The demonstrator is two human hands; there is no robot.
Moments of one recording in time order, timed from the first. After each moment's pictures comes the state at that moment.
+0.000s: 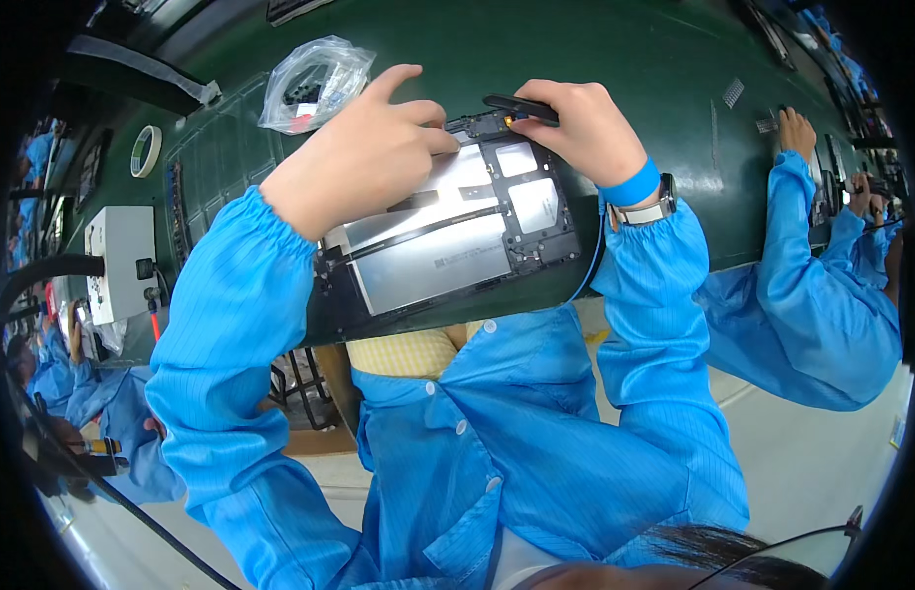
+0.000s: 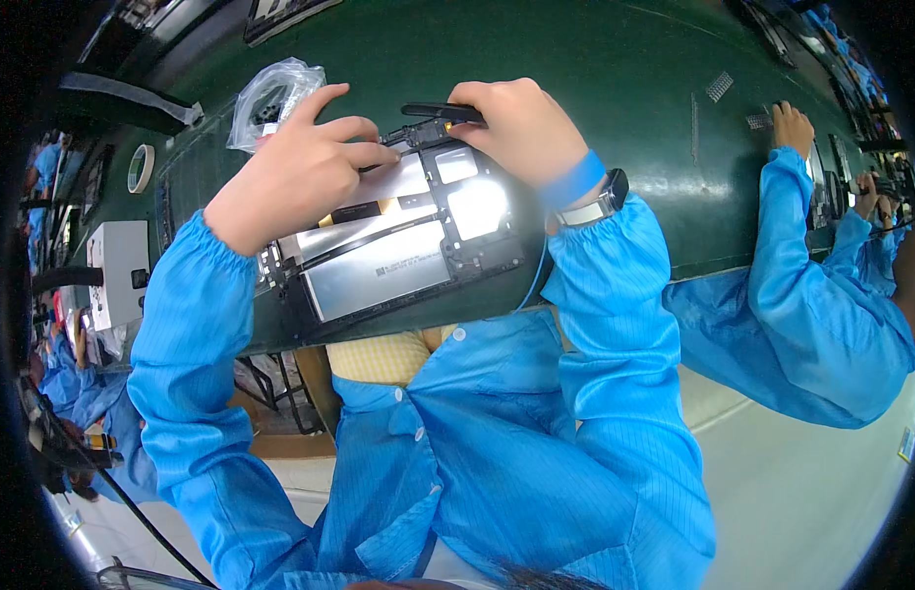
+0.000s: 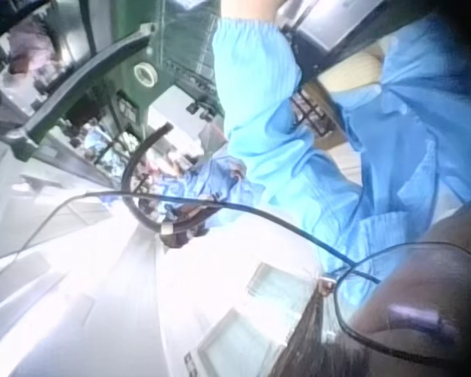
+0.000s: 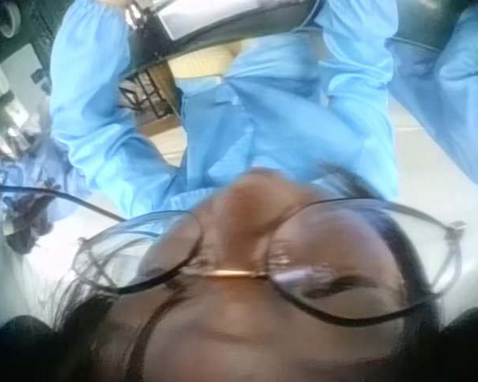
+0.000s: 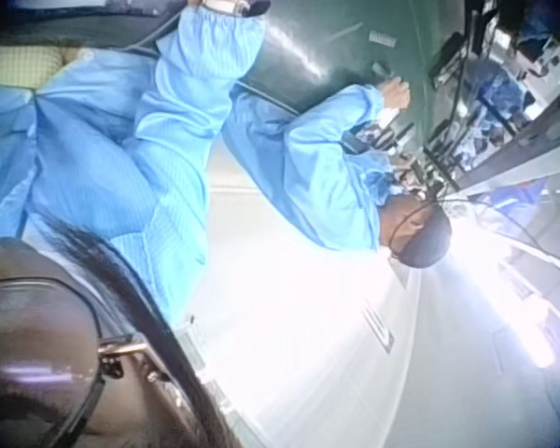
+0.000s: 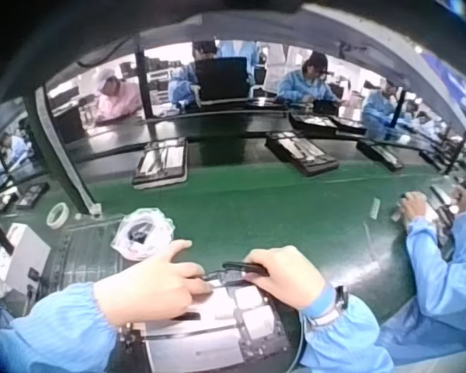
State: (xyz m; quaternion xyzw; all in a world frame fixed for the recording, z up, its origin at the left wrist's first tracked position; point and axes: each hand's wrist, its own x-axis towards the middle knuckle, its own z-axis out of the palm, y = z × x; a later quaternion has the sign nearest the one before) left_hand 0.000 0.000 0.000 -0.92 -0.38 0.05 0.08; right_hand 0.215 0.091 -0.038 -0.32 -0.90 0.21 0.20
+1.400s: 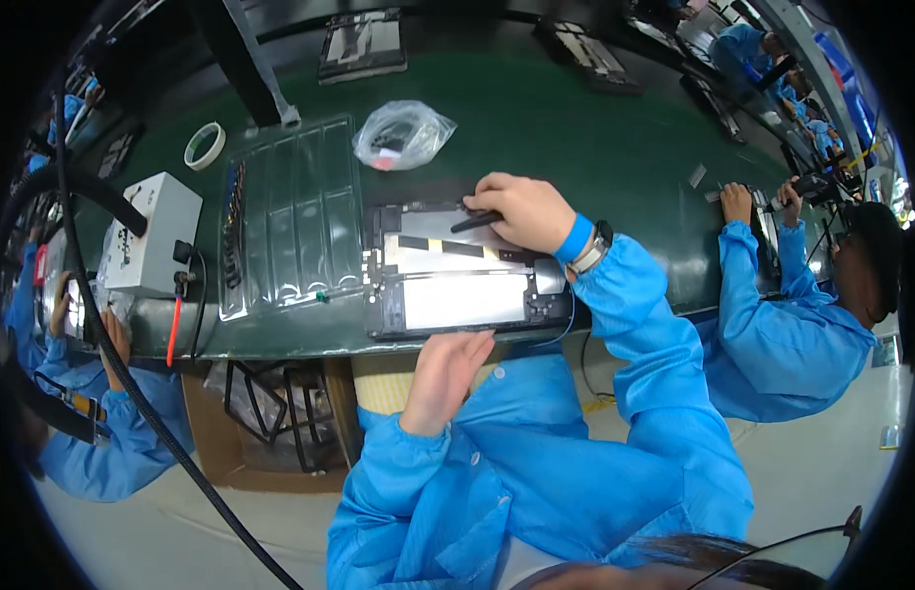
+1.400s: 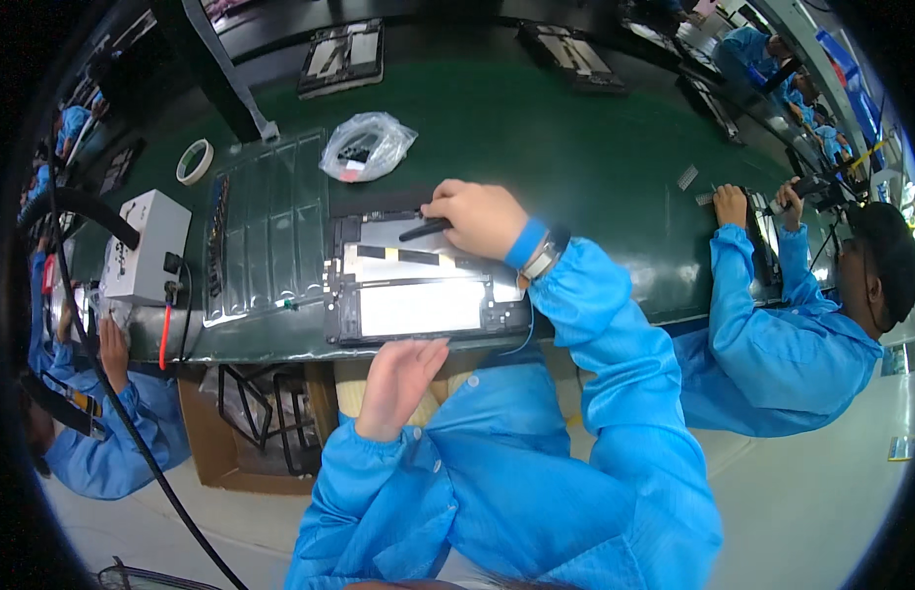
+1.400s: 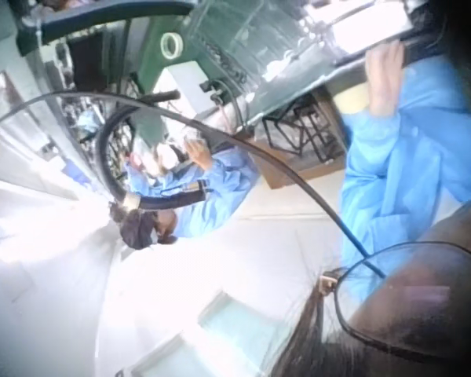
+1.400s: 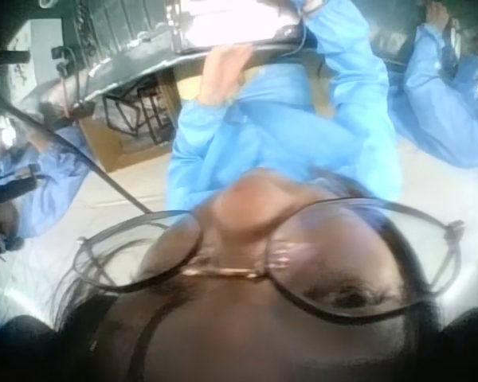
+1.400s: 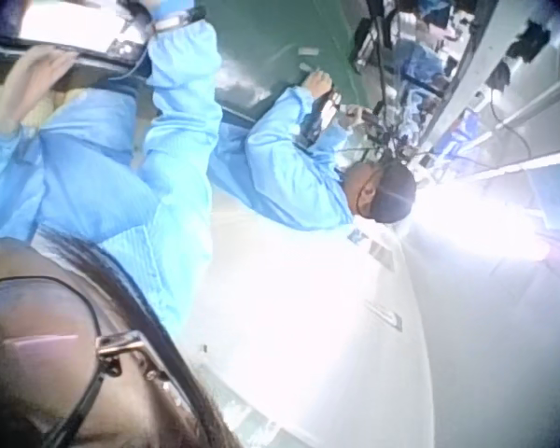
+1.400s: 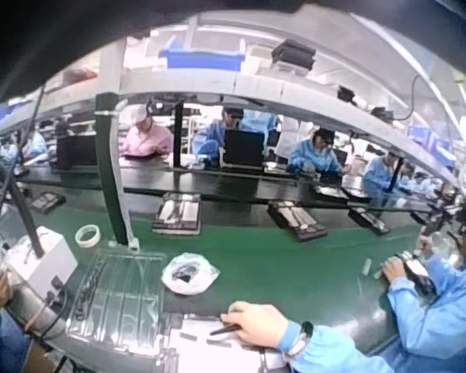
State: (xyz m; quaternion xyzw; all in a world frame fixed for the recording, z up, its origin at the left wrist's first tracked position) left_hand 0.072 -0.186 -0.092 -0.03 -0.26 -0.68 -0.68; right_hand 0.147 0.038 -0.026 -0.20 -0.97 0.13 0.11
